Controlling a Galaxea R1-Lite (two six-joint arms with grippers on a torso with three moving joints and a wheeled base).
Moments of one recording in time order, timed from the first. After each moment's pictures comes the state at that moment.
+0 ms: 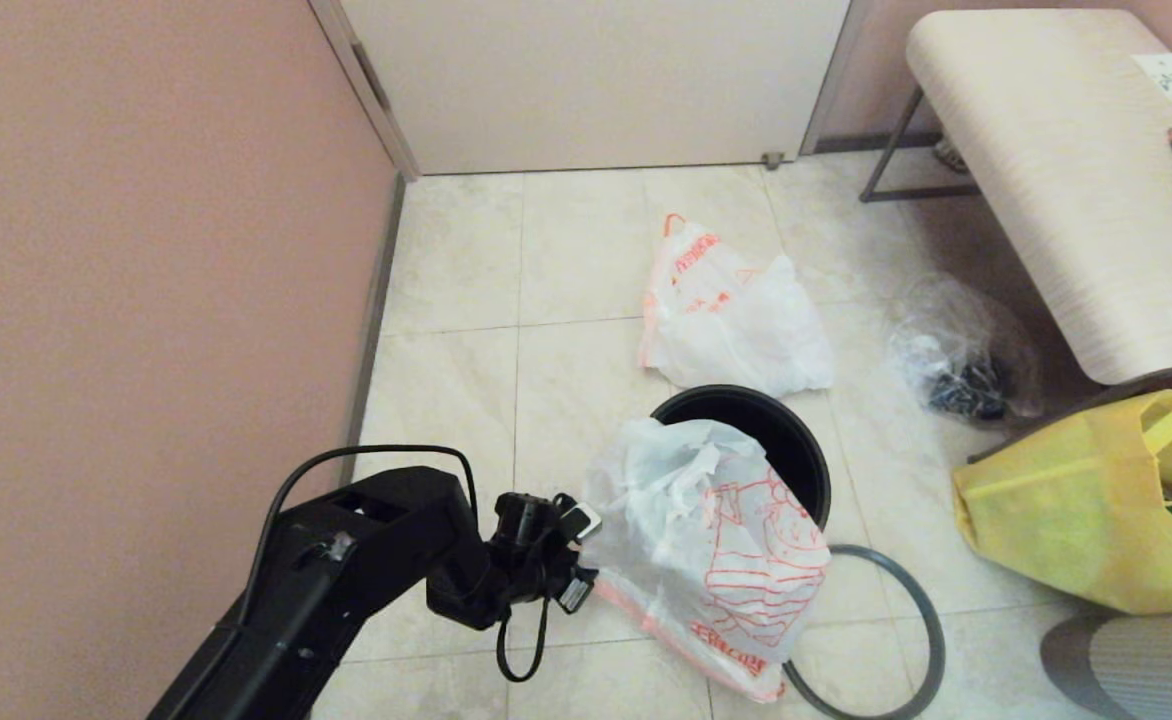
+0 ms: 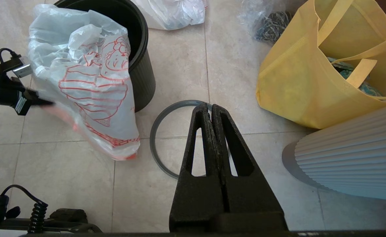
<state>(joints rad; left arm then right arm) -0.40 2.79 -1.35 -0.71 -0.20 0.44 0.00 0.00 0.00 0.00 0.02 -0.02</state>
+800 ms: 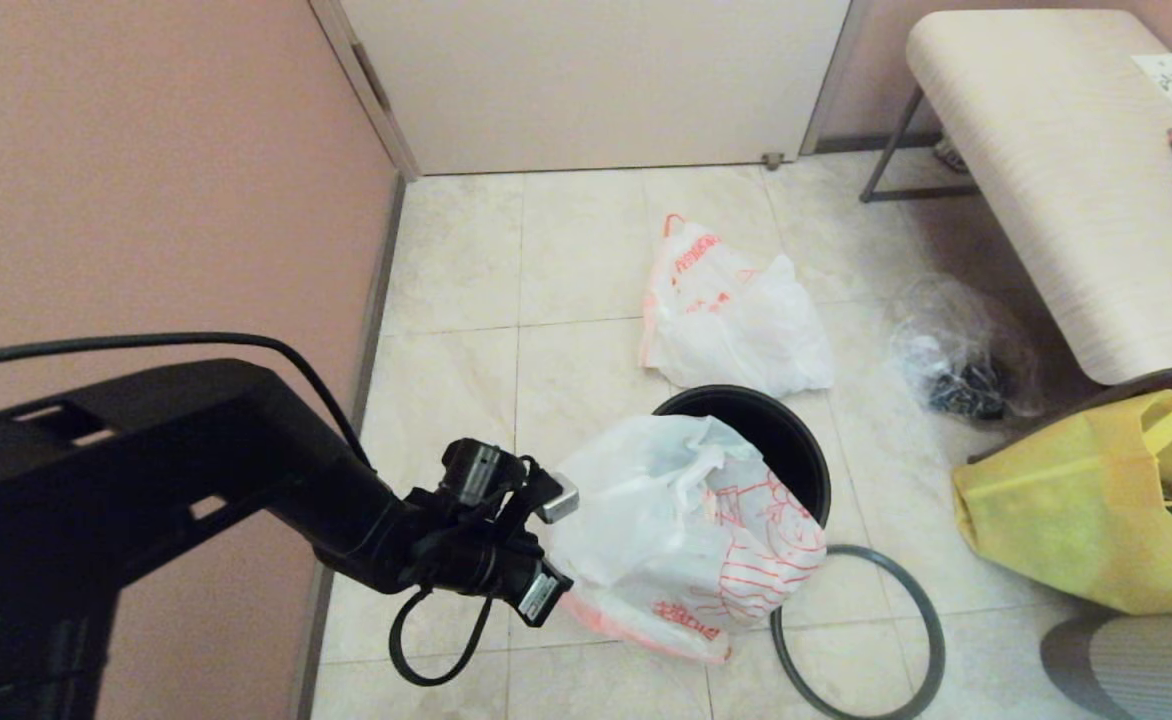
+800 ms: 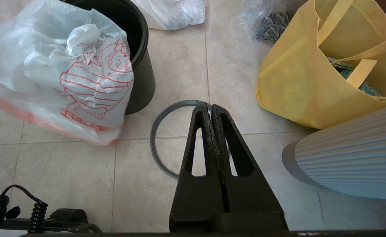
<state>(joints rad) -0.46 2.16 -0.95 -0.28 -0.29 0.33 0.00 0.00 0.00 0.00 0.02 -0.02</state>
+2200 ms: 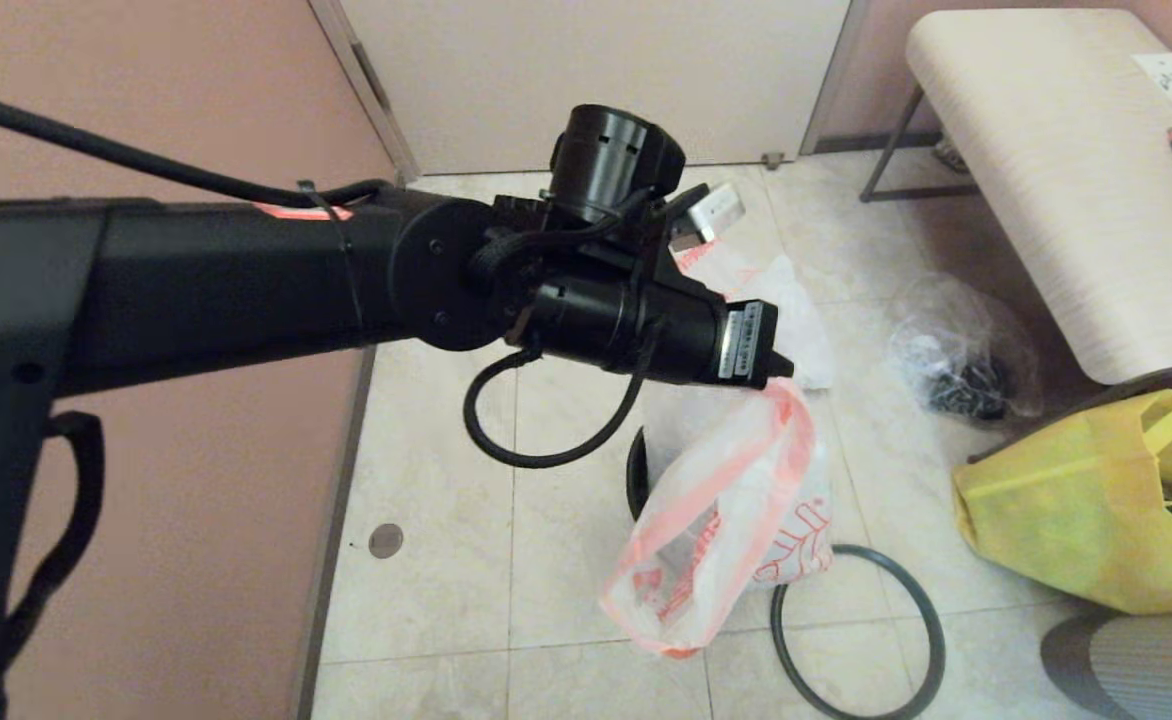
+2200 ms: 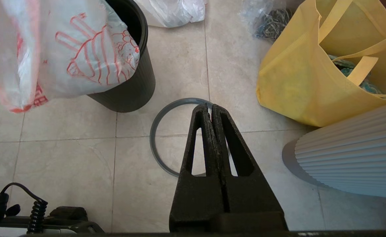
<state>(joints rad) -0.80 2.06 -1.92 0.32 -0.37 -0.22 0.00 0.00 0.00 0.01 0.02 -0.02</state>
